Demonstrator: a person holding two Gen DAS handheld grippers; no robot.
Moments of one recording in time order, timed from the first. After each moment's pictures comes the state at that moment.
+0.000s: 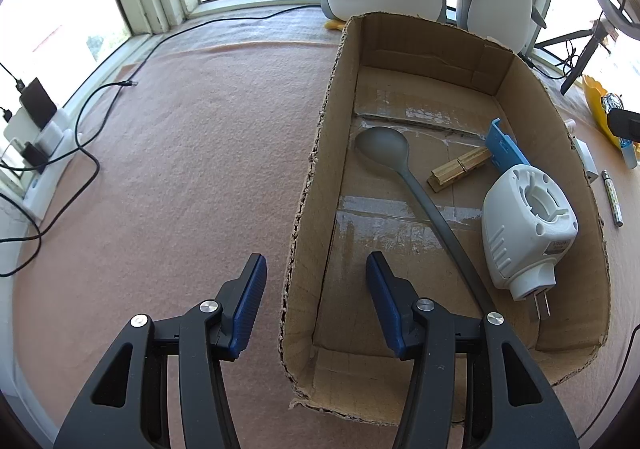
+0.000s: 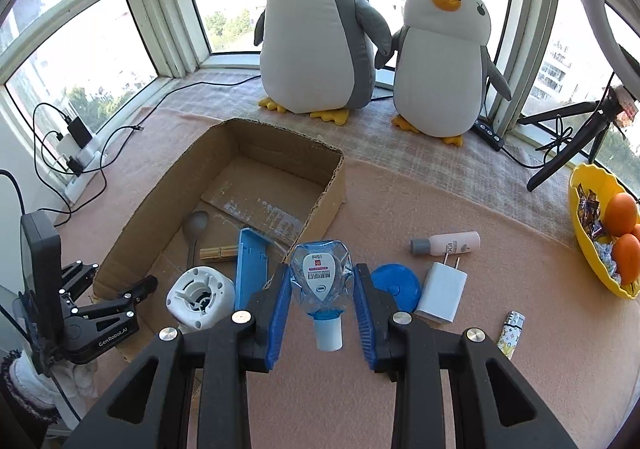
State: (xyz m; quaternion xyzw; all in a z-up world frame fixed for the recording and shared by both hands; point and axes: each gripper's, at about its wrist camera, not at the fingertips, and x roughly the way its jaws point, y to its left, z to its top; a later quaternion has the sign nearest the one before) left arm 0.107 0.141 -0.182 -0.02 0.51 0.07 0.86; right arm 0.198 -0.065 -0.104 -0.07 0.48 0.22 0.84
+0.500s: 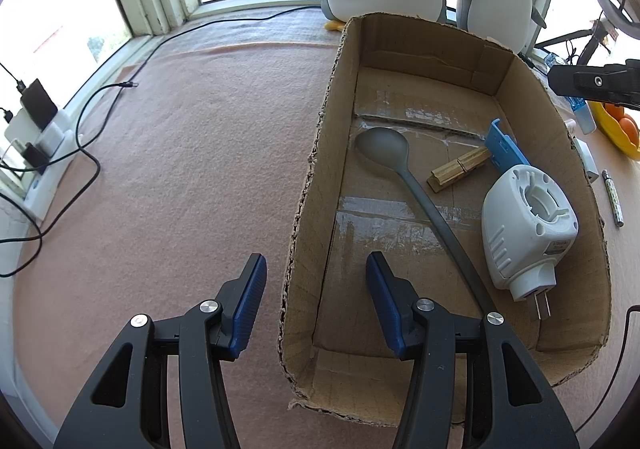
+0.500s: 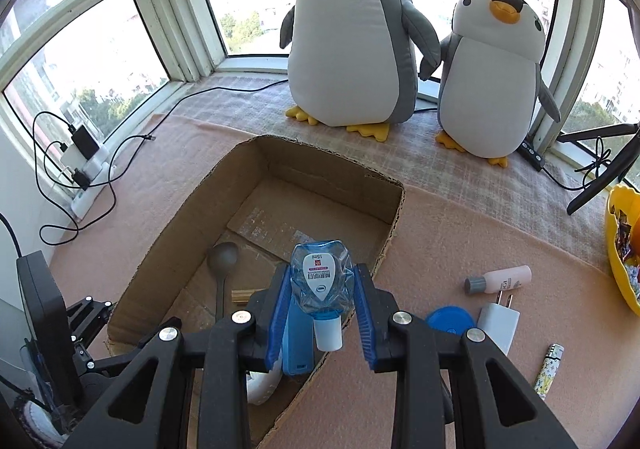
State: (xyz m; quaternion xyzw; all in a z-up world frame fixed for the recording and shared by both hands) left arm 0.109 0.139 -0.180 -0.02 0.51 0.07 0.86; right arm 0.219 -0.017 -0.114 -0.06 0.48 0.24 0.84
